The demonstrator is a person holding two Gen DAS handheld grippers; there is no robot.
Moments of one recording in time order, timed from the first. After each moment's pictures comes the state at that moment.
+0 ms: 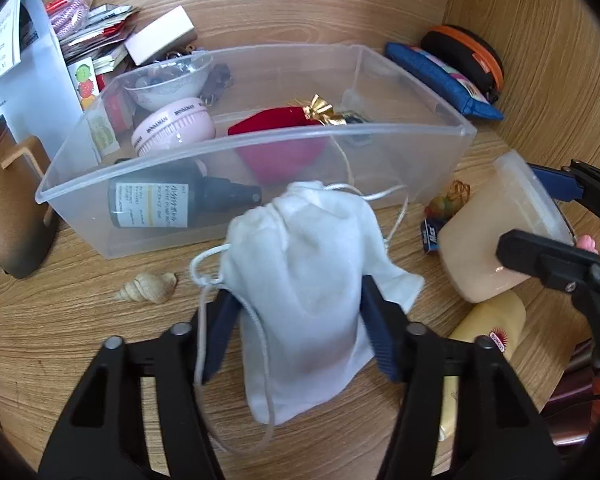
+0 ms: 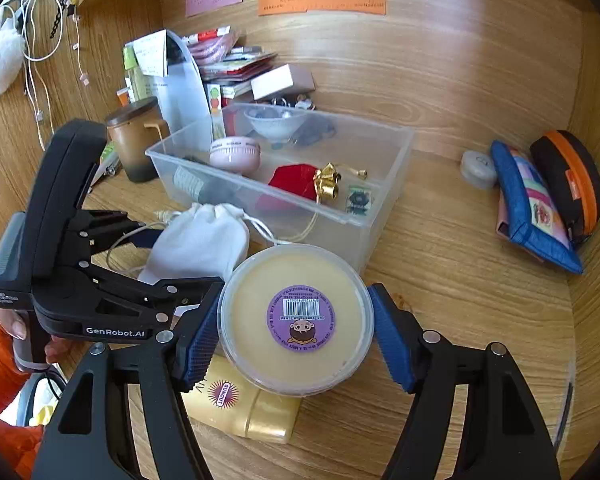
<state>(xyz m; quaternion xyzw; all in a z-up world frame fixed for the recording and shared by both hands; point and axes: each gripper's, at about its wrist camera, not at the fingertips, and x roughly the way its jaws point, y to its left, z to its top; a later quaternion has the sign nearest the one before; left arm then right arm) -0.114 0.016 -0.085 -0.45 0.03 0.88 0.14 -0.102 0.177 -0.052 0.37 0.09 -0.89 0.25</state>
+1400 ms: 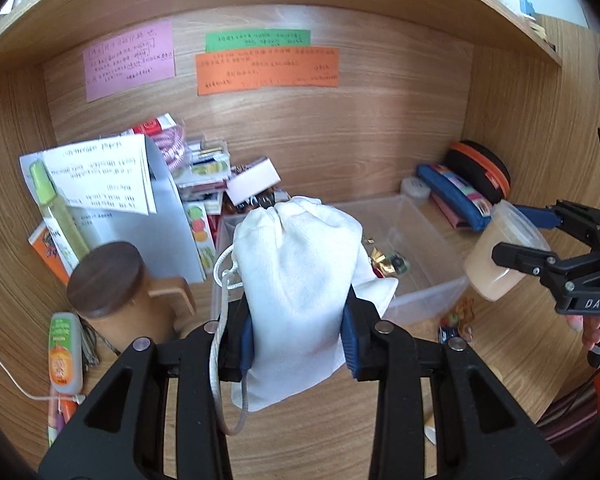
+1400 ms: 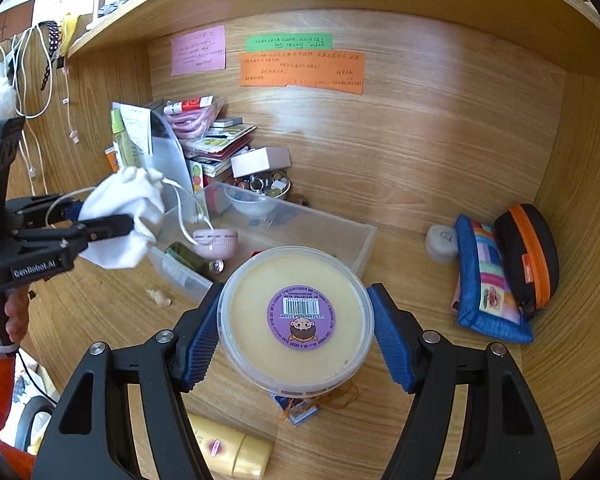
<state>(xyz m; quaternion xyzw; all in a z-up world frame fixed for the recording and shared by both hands) -0.106 -0.039 0.033 -0.31 0.03 0.95 0.09 -0.122 0.180 0.019 0.31 0.09 -0.92 0.23</state>
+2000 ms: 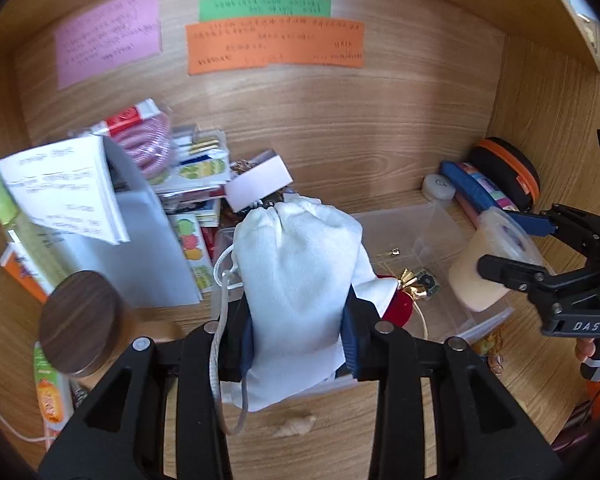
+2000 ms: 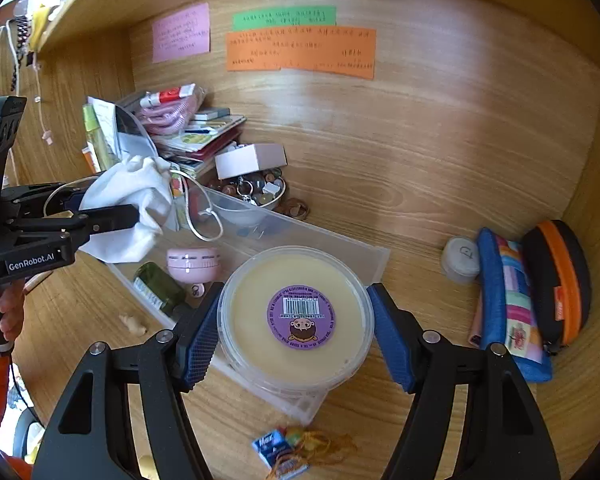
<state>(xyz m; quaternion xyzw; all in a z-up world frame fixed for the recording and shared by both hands) -0.180 -0.042 0.016 -0.35 0.03 0.93 0.09 -0.187 0.157 0.002 0.33 0.10 -0.91 0.23</state>
